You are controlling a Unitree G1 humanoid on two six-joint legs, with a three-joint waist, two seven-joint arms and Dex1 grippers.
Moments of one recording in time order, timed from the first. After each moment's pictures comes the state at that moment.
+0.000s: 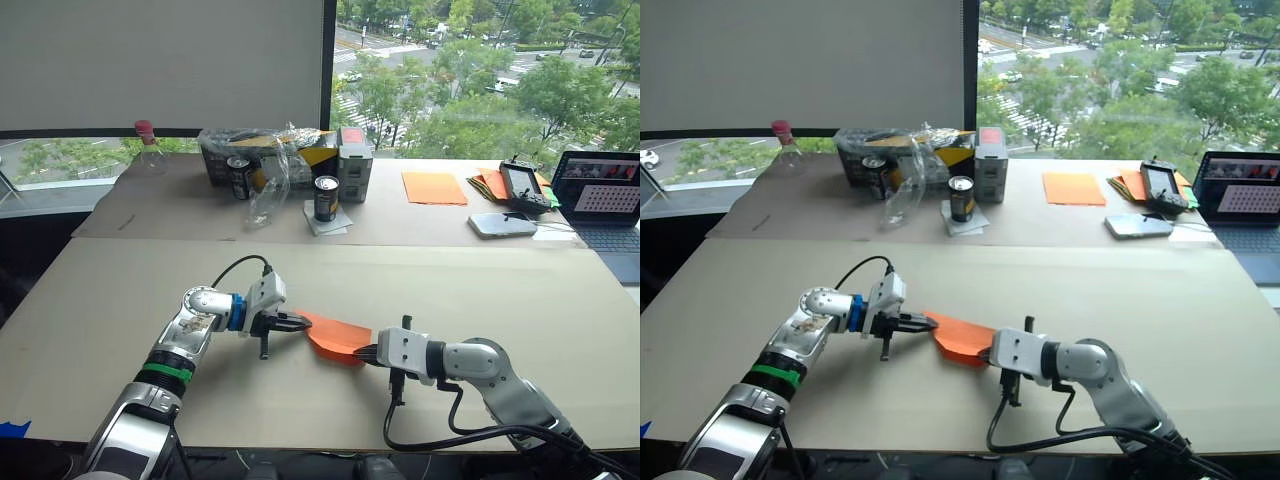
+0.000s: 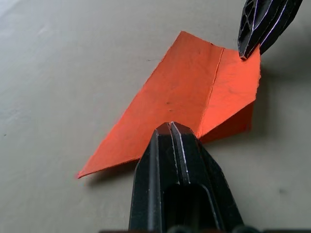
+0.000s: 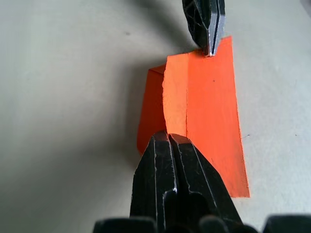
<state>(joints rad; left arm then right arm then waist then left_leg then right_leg) -0.61 0.46 -0.24 0.51 -0.12 0.03 -1.28 -0.21 -0.63 0.31 -0.24 -0.04 0.10 0.94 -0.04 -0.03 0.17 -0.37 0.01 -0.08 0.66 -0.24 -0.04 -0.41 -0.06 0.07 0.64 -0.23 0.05</state>
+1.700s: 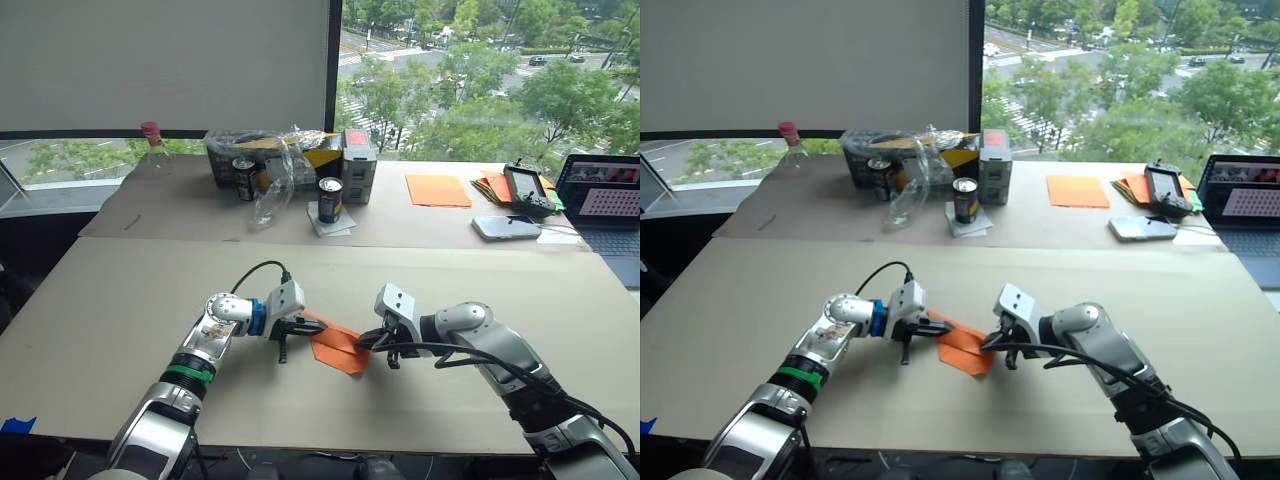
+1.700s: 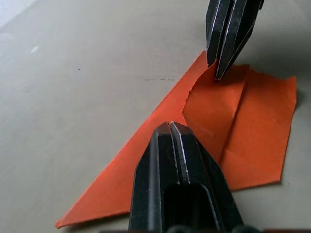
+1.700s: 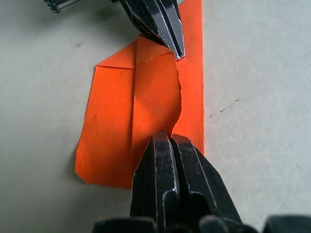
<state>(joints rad) -0.63 0.32 -0.20 0.58 -0.16 0.09 -1.22 -0.48 -0.60 0.33 -0.07 0.17 0.66 1.02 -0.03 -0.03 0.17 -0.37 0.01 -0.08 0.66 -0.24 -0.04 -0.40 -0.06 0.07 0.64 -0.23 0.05</state>
